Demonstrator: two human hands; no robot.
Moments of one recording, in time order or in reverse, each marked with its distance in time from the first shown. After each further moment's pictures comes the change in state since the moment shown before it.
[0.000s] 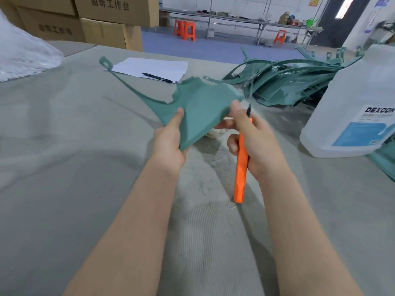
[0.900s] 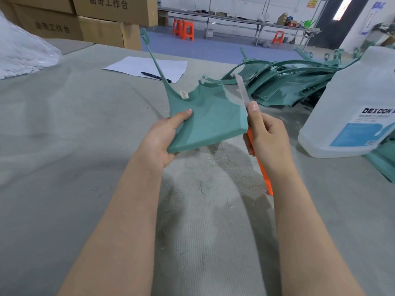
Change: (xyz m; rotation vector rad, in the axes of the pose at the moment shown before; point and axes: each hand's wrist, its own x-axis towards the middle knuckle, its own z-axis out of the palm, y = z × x) left_hand -0.006 0.017 -0.011 0.268 -0.201 -0.067; right_hand 0.000 0.005 -0.022 -0.405 0.112 -0.260
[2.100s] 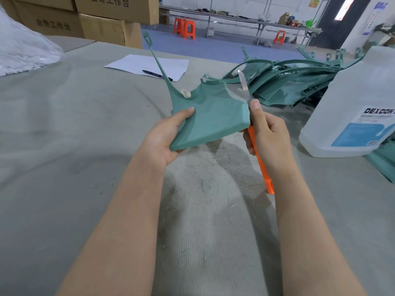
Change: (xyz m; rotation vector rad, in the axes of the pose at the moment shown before) left_hand -0.004 0.001 0.004 -0.042 0.008 -0.034; right_hand 0.000 0.000 -0.001 0.062 -0.025 0.028
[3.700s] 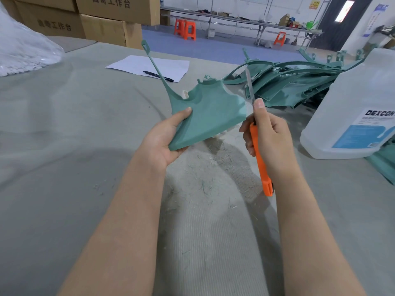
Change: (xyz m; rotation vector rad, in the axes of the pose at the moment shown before) left_hand 0.001 0.001 -0.003 -0.092 0.000 -0.029; right_hand -0.004 -0.012 0.002 0.068 0.014 0.057
